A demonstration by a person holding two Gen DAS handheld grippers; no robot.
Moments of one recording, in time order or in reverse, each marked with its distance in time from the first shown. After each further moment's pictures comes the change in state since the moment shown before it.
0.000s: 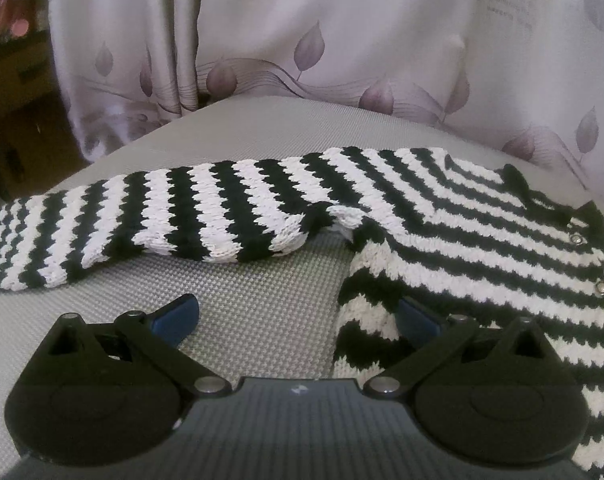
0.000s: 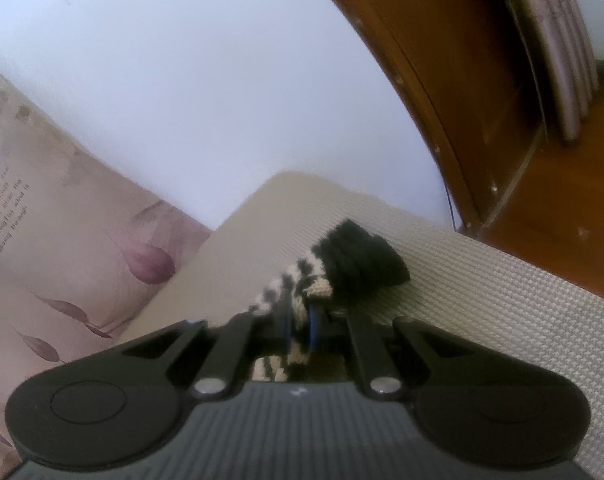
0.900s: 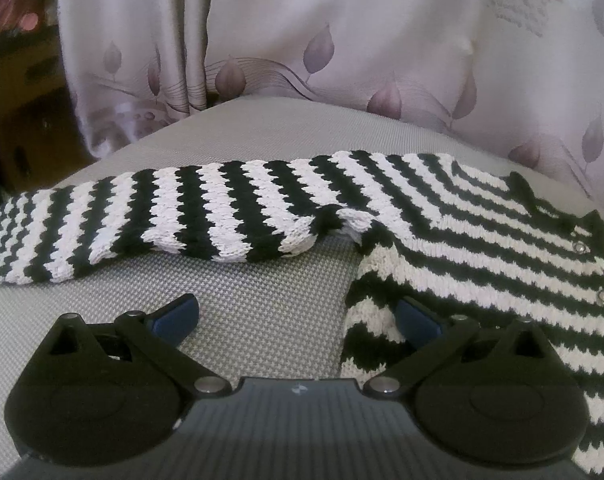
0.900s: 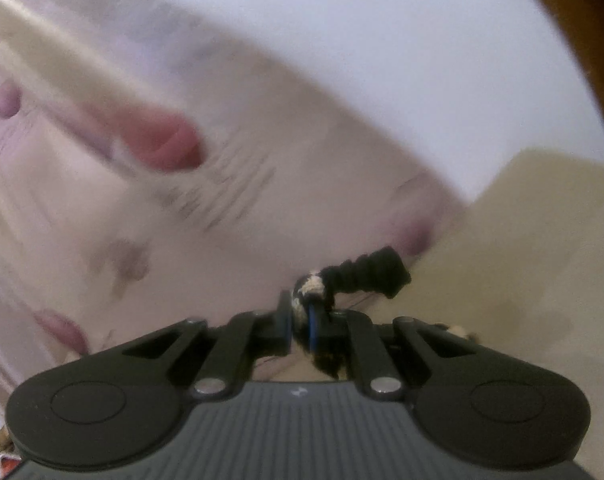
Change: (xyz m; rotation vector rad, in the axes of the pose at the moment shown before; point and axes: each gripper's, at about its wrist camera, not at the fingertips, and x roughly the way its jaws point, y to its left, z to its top) left arm -0.006 0.006 0.001 -0.034 -0.009 0.005; right arm -0.033 0.209 -0.039 -0.040 0.054 0.428
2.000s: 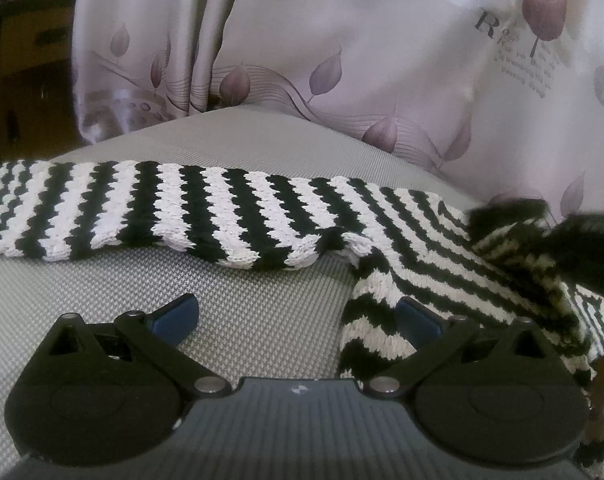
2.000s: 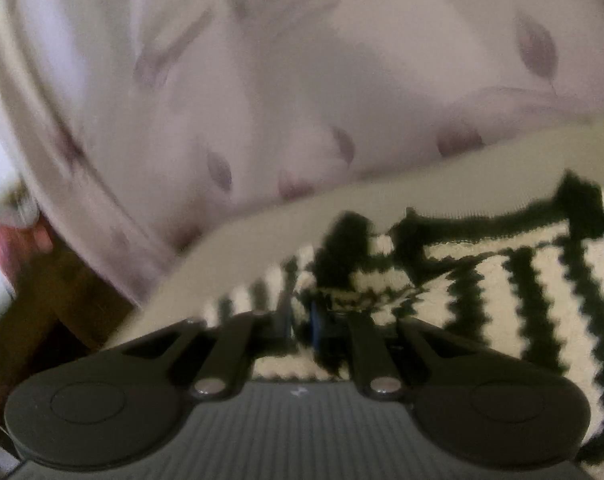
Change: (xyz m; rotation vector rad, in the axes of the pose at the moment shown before) left arm -0.003 0.015 0.000 -0.147 -0.053 -0.097; right arm 0.152 0.209 -0.329 -0.498 0.452 0.148
